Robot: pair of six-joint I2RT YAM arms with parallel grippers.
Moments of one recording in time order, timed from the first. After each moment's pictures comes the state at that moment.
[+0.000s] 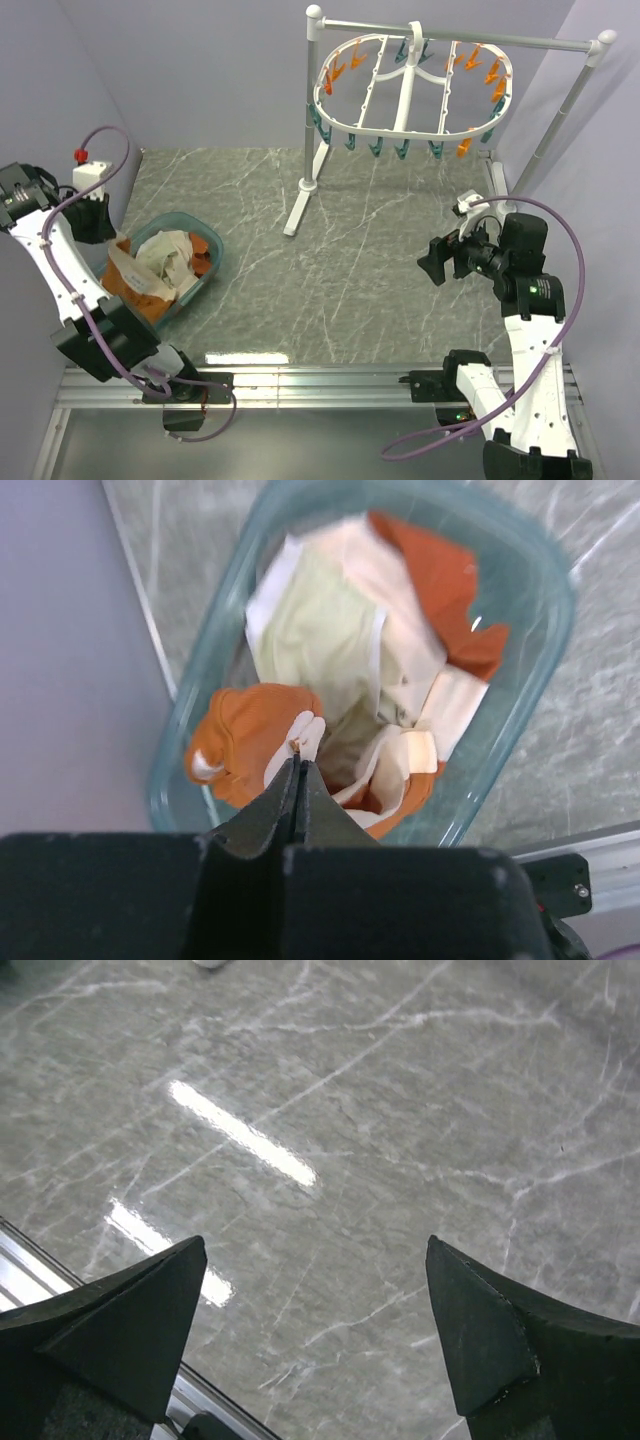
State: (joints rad) left arm 0.70 1.44 1.58 -1.27 0.51 0.79; right arm -0.09 0.76 1.01 -0.88 -0.61 -0.34
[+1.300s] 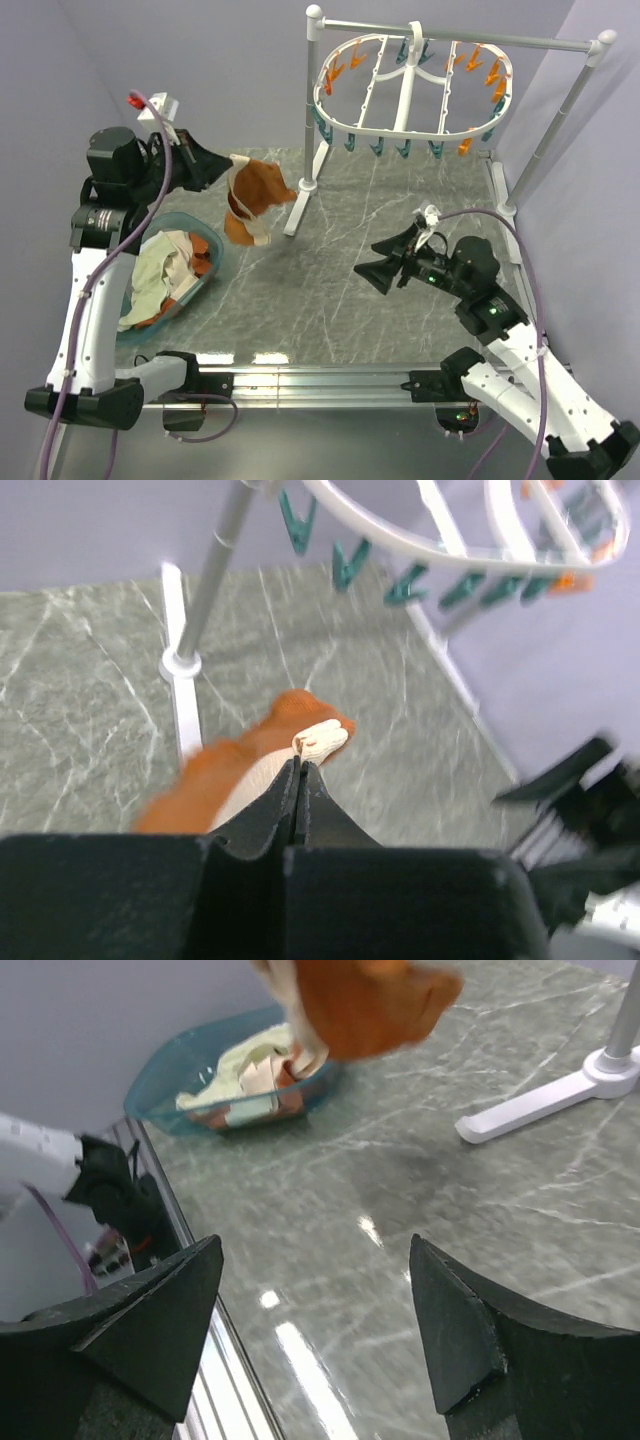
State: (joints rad) left arm -0.10 1.16 1.55 -0.60 0.58 -0.33; right arm 0.45 0.65 0.72 -0.18 -0.57 0.24
